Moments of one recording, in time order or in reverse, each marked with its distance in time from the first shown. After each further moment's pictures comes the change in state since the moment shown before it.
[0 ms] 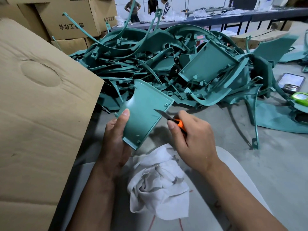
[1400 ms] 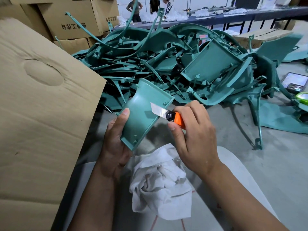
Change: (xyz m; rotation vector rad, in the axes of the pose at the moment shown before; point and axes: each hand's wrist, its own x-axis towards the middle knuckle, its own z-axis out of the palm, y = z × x) left_hand -0.009 0.009 0.004 0.055 0.003 0.006; right_hand -0.001 -0.004 0.004 -0.048 0.085 -0.050
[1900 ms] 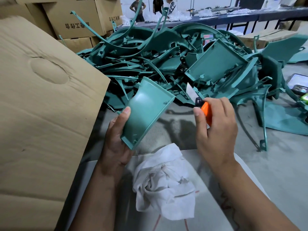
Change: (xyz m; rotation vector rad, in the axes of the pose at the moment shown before) left_hand 0.005 -0.007 -0.014 0.067 0.033 0.048; right_hand 0.005 0.023 -0.009 -0.088 0.181 0.204
